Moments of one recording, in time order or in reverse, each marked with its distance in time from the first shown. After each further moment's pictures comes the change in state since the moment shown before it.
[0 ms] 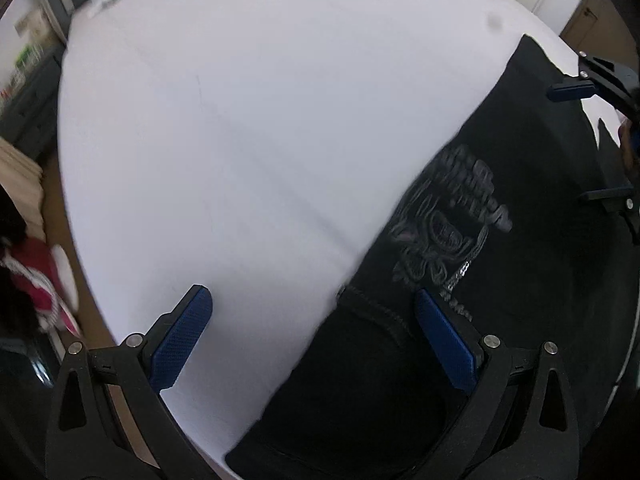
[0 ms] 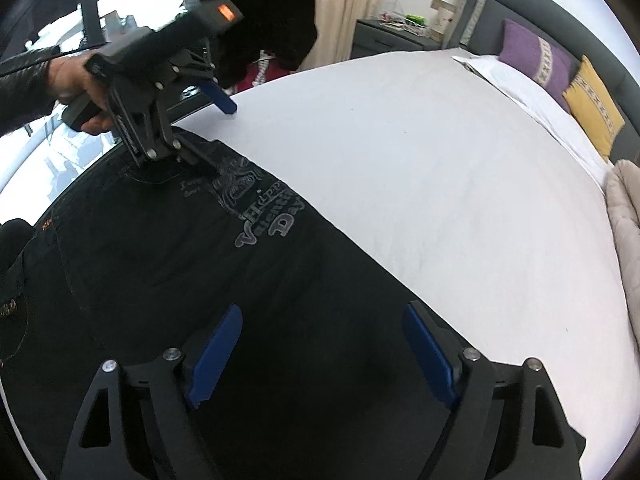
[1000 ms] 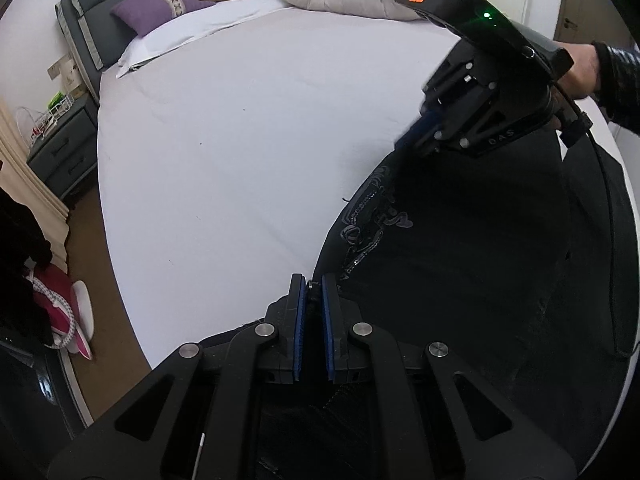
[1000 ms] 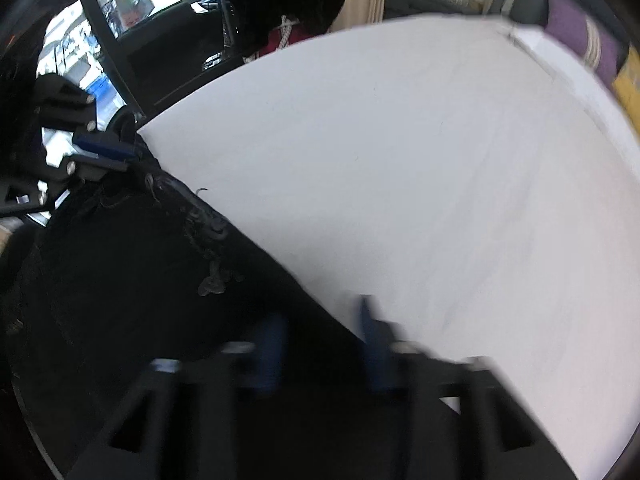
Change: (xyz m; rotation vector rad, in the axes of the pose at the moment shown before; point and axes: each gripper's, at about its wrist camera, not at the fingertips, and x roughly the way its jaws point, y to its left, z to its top) left arm -0.095 -0.088 -0.074 0.044 -0.292 0.087; right arm 0.067 -0.036 0.063 0.031 0.163 0.149
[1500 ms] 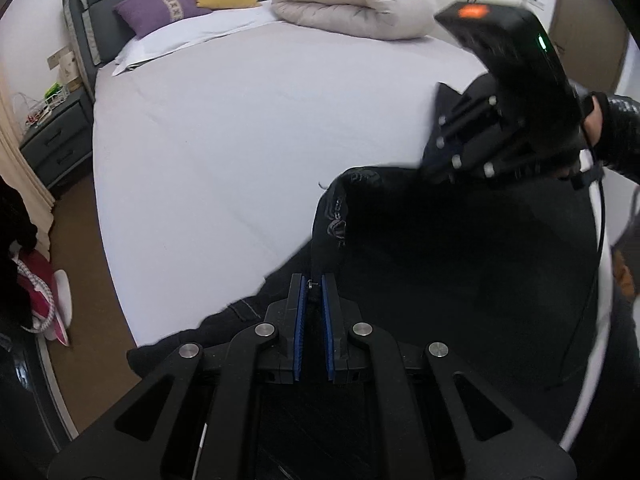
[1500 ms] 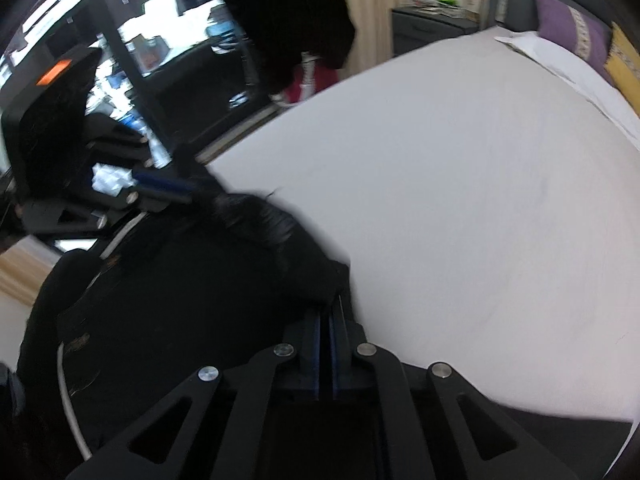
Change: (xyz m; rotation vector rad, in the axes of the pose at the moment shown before) left arm -0.054 -0.025 -0.045 -0.041 -0.049 -0.085; right arm -0.052 0.078 -0.048 -0.009 -0.123 0.111
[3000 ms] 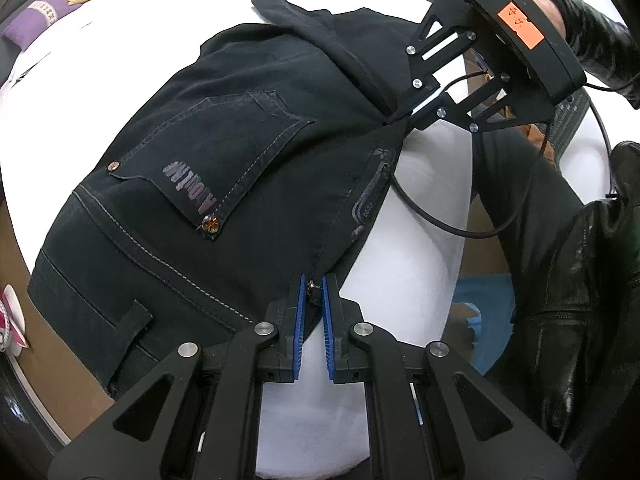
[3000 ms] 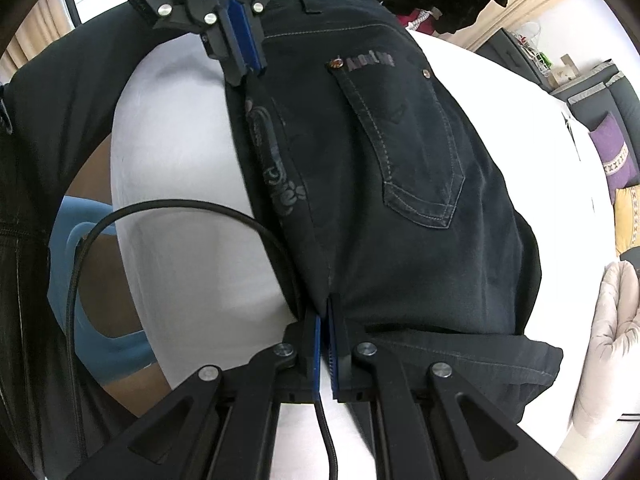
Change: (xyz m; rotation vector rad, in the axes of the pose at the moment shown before) left arm -0.115 -0.154 -0.157 0.259 0.202 -0.273; right arm -0.020 0.252 -0.175 -0.442 0.296 -0.314
